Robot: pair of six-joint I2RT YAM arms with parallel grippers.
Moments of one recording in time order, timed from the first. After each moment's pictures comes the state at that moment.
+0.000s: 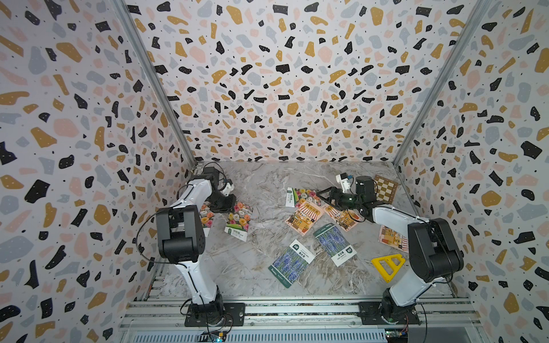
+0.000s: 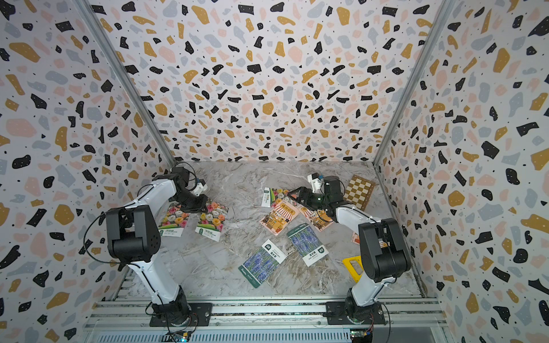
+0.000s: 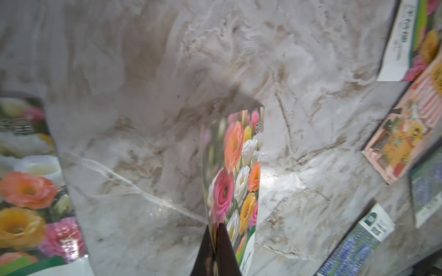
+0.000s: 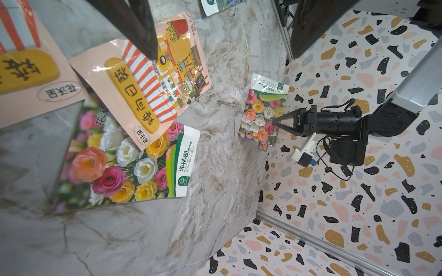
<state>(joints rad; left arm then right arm) 0.10 1.89 1.45 -0.96 0.28 0.15 0.24 1.67 0.96 0.16 -0.80 0.68</state>
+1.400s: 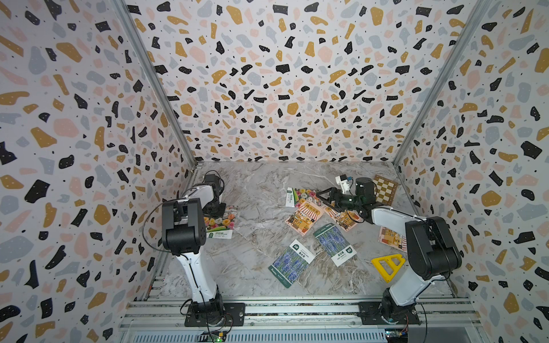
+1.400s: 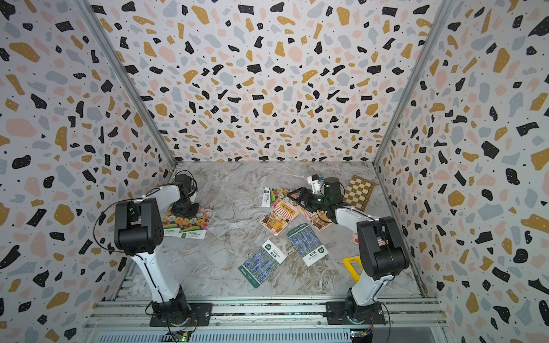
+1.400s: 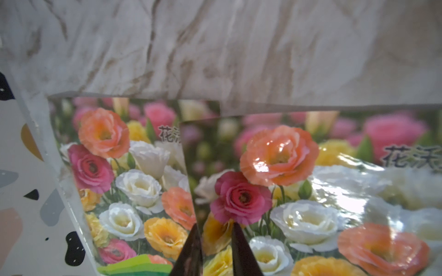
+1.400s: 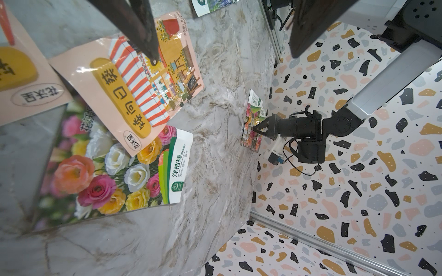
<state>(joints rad) 0.12 1.99 1.36 -0.74 -0.22 0.23 0.23 1.69 0.94 0.23 -0.83 0.74</state>
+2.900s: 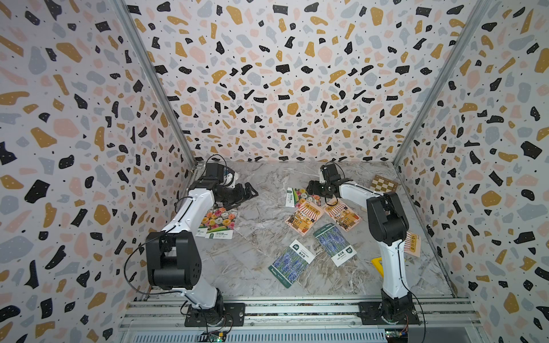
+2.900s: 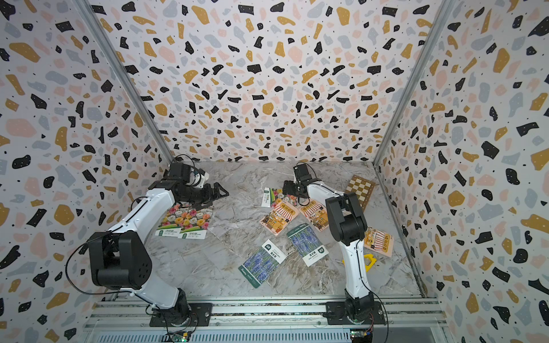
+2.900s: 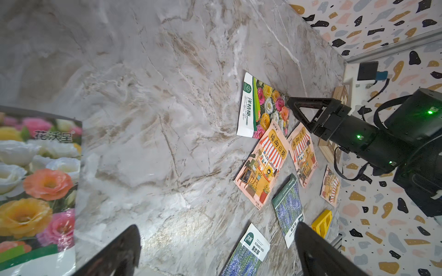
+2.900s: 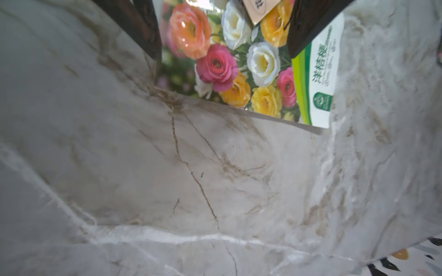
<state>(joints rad) -0.01 1.61 1.28 -0.71 0.57 -0.32 0.39 2.24 1.67 -0.32 -0.13 0.42</state>
